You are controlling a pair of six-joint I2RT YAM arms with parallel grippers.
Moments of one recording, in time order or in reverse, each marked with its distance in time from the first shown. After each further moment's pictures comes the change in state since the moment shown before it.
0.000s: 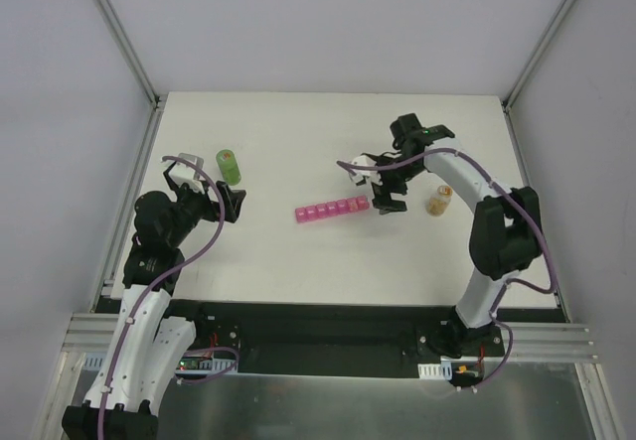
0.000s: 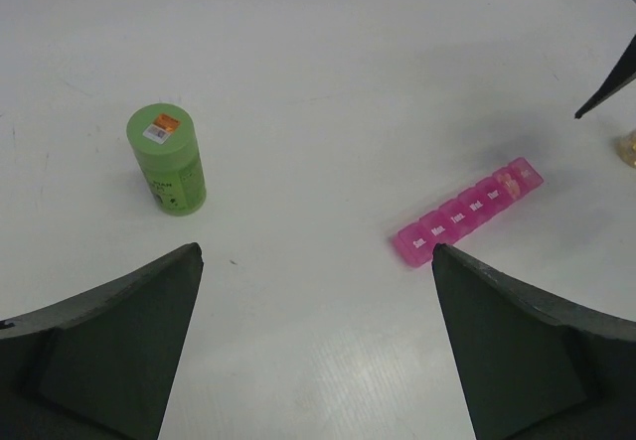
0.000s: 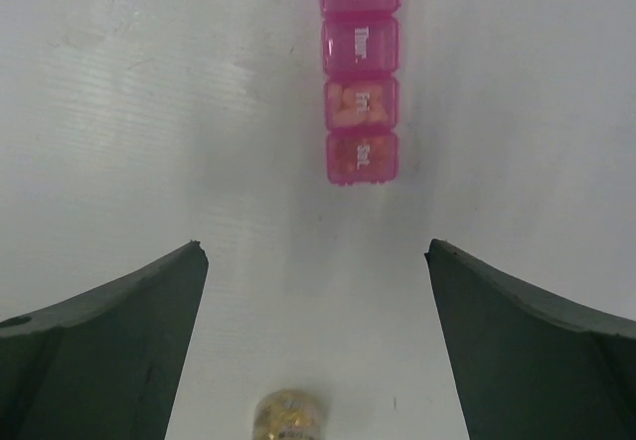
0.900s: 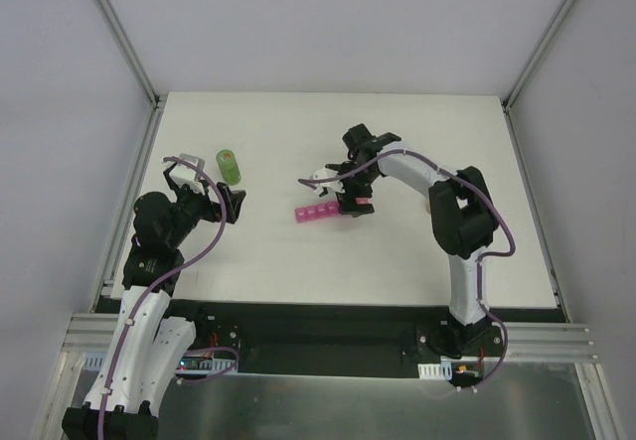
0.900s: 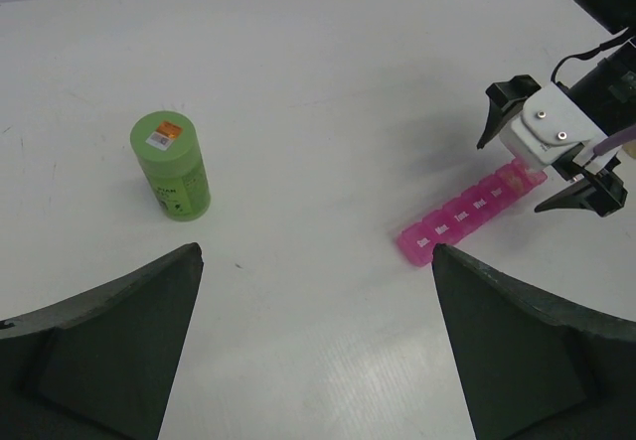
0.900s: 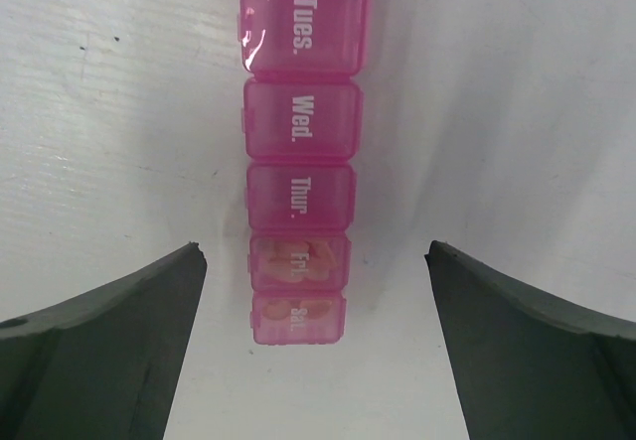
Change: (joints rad) left arm 0.000 -0.007 0.000 0.000 0.006 0.030; right arm 0.222 0.307 0.153 0.159 0.163 0.095
